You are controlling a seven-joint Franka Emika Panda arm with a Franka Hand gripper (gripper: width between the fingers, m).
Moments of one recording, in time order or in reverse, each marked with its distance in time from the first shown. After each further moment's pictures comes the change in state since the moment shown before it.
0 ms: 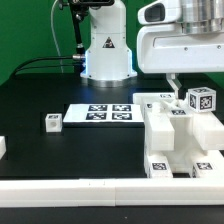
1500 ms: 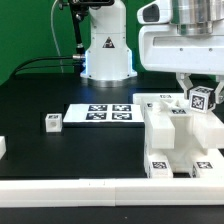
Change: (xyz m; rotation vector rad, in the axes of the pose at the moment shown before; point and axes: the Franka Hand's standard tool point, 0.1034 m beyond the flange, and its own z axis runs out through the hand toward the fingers) arm 0.003 0.002 0.000 0.006 0.000 0.446
